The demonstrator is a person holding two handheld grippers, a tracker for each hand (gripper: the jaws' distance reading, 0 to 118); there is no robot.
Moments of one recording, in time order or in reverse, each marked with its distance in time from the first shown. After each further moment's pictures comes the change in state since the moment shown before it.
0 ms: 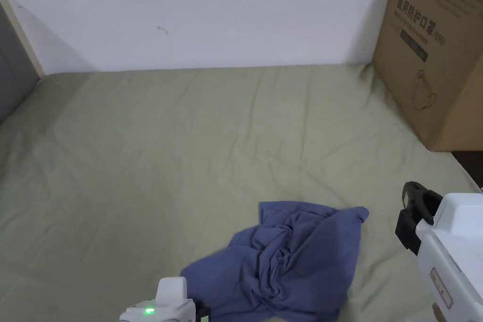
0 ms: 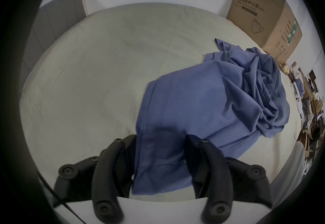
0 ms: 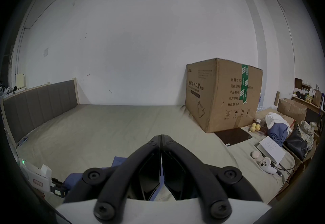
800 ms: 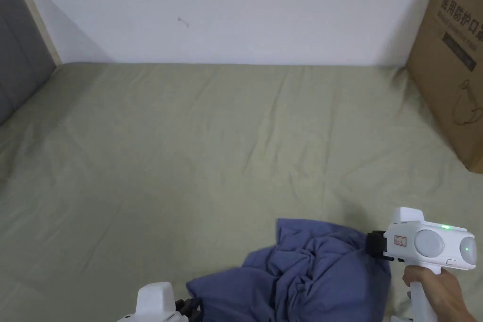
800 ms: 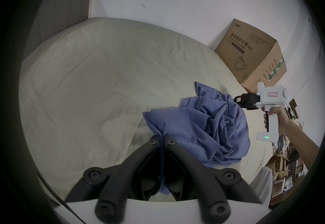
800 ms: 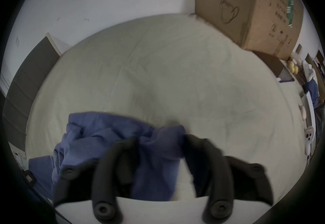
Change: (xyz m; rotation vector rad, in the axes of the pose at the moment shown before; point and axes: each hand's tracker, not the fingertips) left arm -0.033 0.033 0.043 0.166 -0.213 0.175; right arm 0.028 -0.118 -0.277 -0.785 0.105 -0.124
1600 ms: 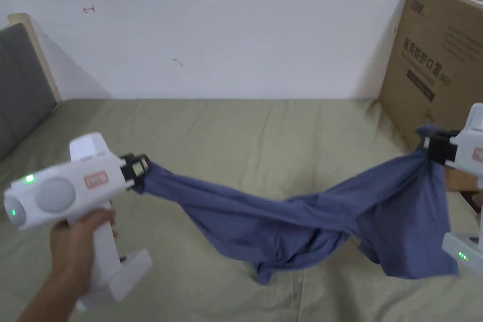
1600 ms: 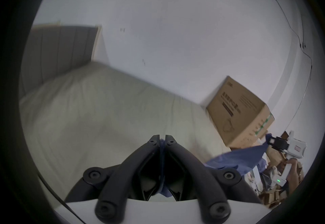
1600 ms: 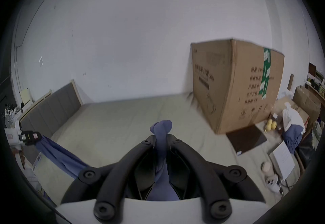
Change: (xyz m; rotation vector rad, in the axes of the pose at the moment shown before) left arm -0.018 0.237 0.100 0.435 -0.049 0.059; right arm 0.003 0.084 0.301 0.620 0.002 0.044
